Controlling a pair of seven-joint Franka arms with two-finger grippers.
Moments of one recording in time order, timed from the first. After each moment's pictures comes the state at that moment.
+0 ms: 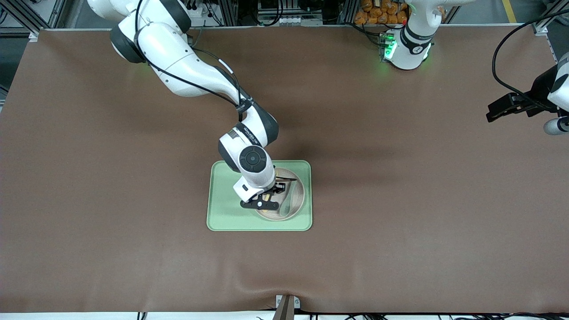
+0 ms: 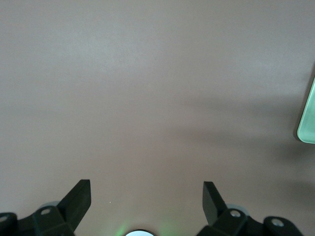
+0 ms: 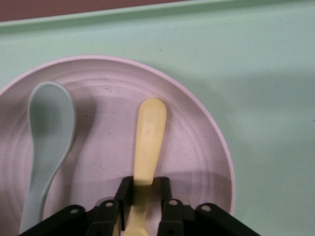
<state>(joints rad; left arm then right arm) 0.01 0.03 -0.05 -1.53 0.01 1.48 -0.17 0.53 0.99 0.15 -1.16 -0.13 2.17 0.77</state>
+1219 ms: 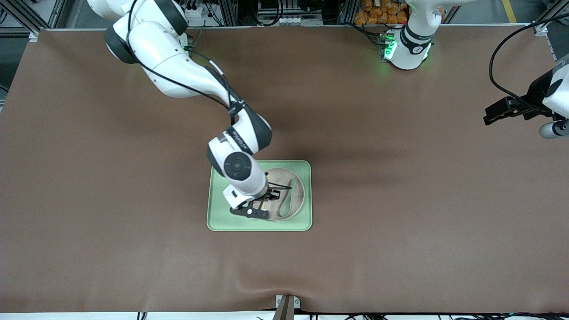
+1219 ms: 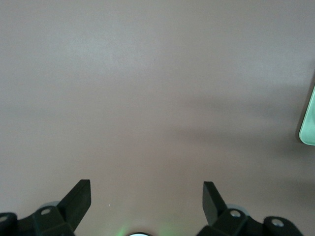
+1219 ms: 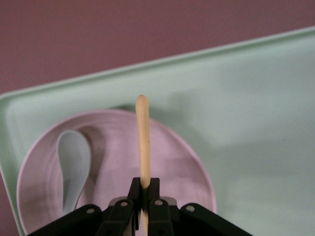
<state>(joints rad) 0.01 0.03 -0.05 -1.55 0.01 1.51 -0.17 0.46 0.98 0.15 -1.09 -0.02 2.13 0.75</state>
